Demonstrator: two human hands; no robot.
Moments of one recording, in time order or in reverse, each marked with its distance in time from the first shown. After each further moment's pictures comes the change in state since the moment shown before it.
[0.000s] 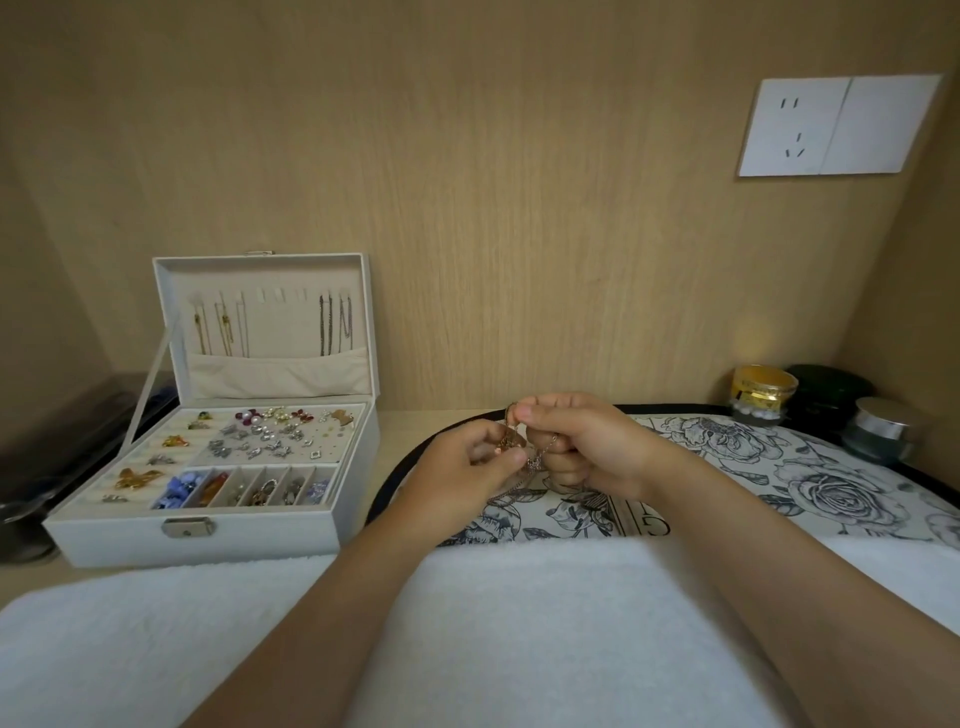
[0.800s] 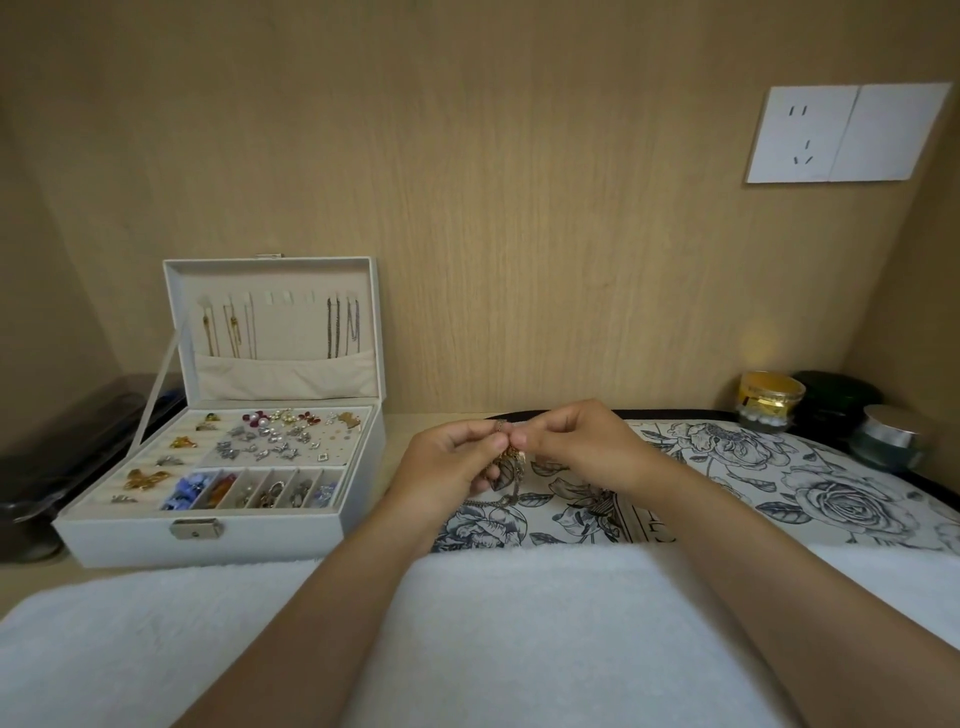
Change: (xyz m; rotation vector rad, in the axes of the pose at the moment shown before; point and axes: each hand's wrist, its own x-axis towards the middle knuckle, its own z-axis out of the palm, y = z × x) left_hand 0.002 0.000 -0.011 -0.240 0.137 -0.123; right_hand 0.005 0.011 -0.001 -0.481 0.242 -0.105
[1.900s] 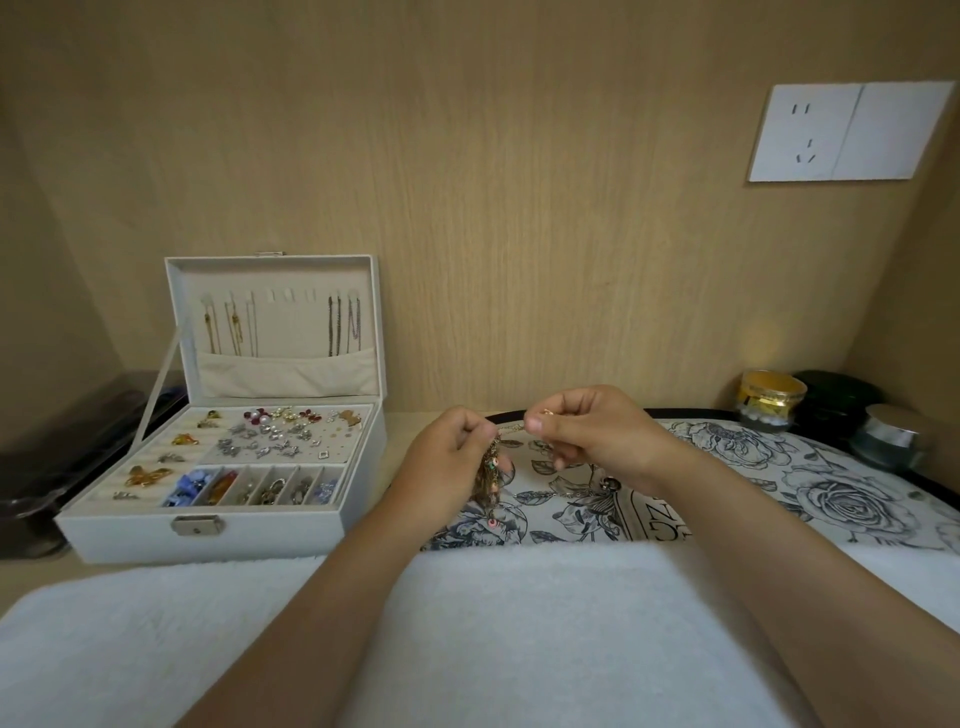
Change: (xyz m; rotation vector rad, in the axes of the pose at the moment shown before) left_hand -0.005 0.009 0.000 0.415 0.051 0.176; right_hand 0.001 -0.004 -0.011 0.274 -0.050 0.017
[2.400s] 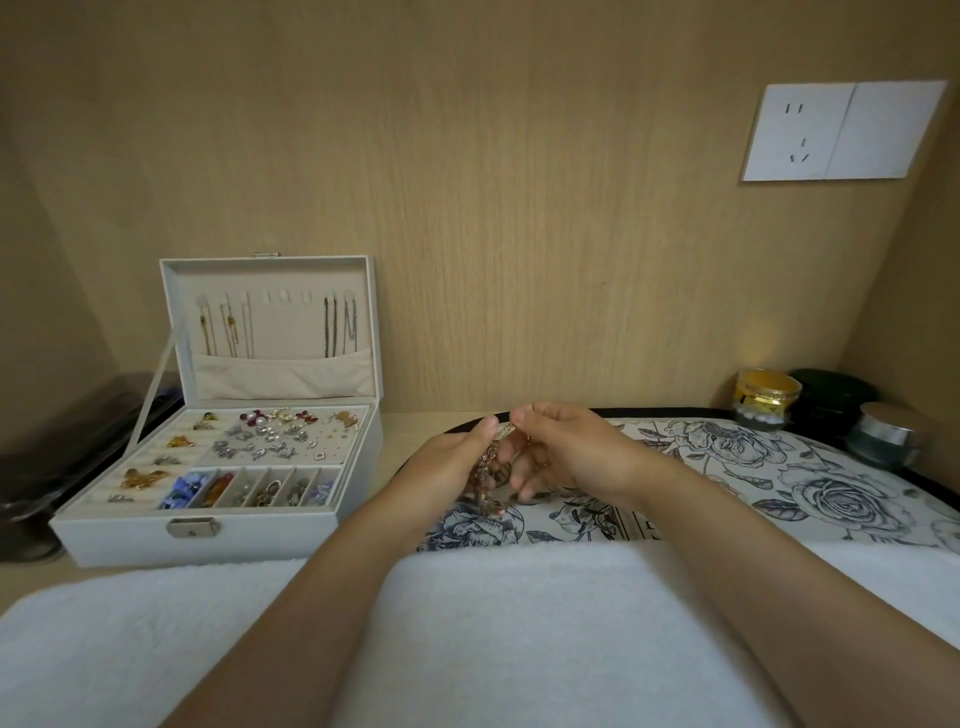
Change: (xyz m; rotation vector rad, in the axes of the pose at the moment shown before) left_hand 0.001 -0.002 -0.005 -0.092 -0.182 -0.251; right_hand 0.000 0.002 0.024 0.158 -0.142 0.084
